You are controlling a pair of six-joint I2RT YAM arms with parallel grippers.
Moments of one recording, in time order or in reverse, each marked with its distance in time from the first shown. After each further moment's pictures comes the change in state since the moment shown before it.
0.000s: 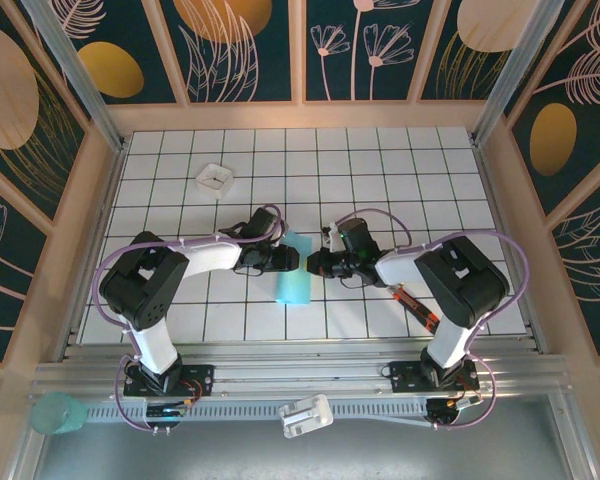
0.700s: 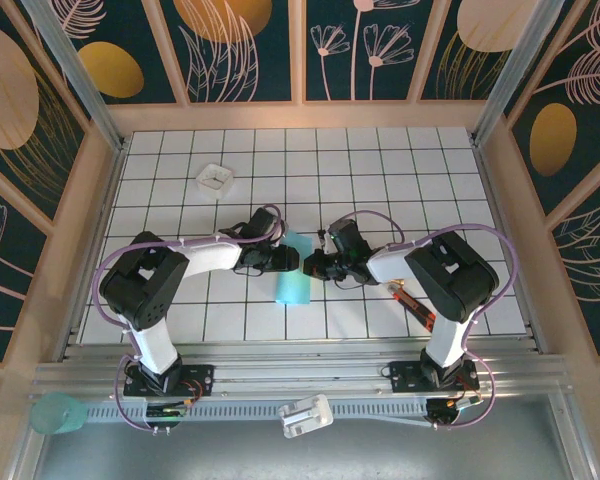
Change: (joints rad) left arm 0.000 0.000 -0.001 0.000 -0.002 0.000; right arm 0.037 0.054 0.058 -0.082 0.086 0.052
